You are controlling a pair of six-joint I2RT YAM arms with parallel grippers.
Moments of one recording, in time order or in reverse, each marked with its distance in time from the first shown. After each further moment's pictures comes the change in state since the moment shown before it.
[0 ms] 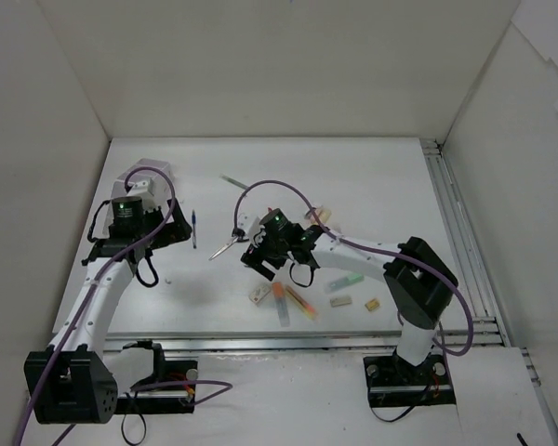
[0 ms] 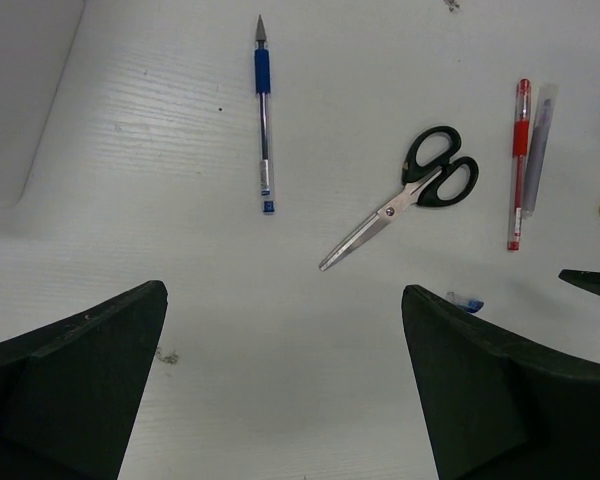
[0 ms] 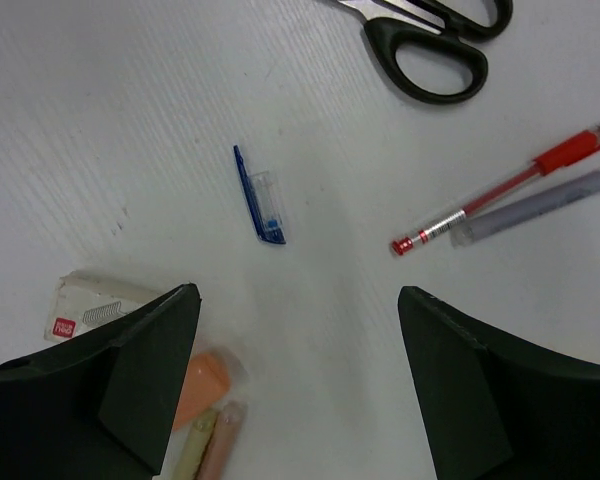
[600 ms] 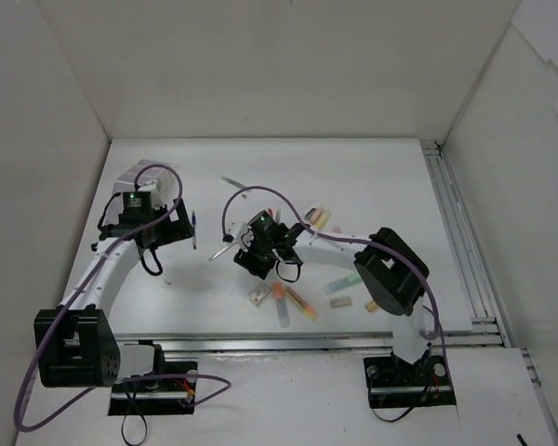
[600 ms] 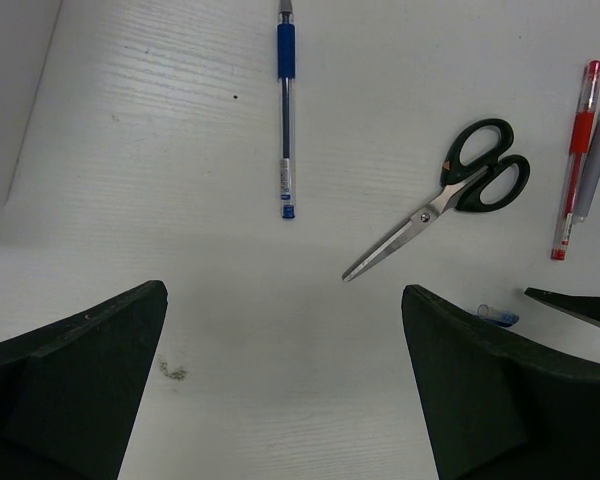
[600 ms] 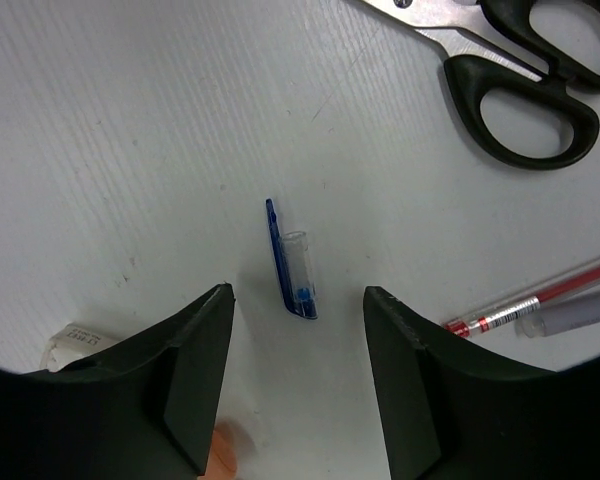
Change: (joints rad) left arm 0.000 0.190 0.049 0.002 -0.017 0.013; right arm 0.005 0.197 0.130 -0.016 -0.100 -0.042
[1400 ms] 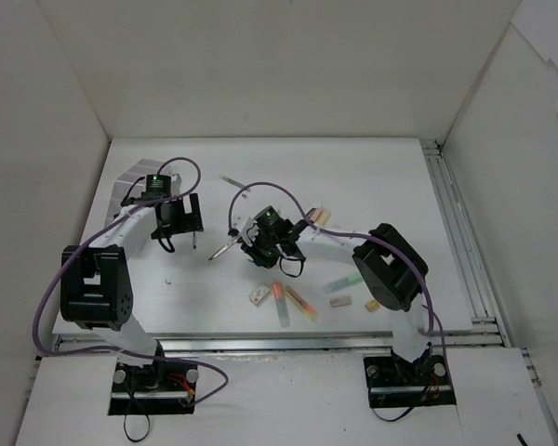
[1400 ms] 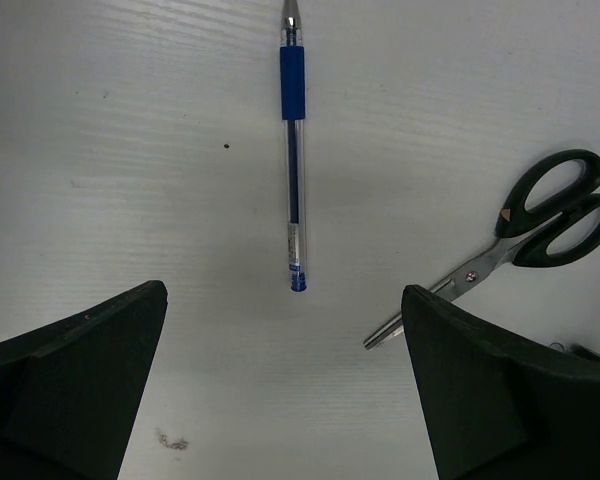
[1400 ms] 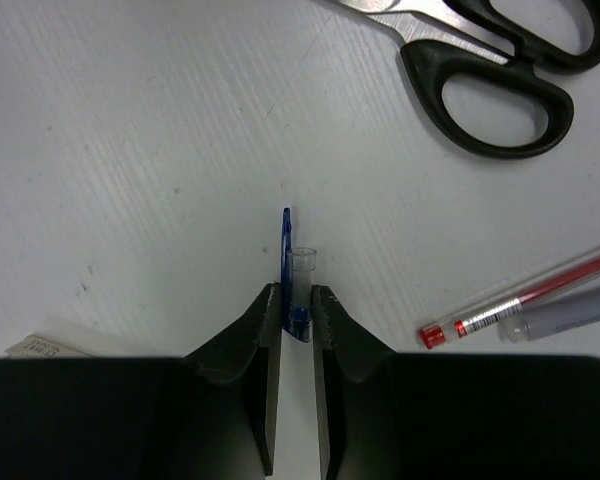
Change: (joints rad) left arm -0.043 0.353 0.207 -0.037 -0.046 0.041; right arm -0.047 0.043 0.018 0.027 -0.053 0.015
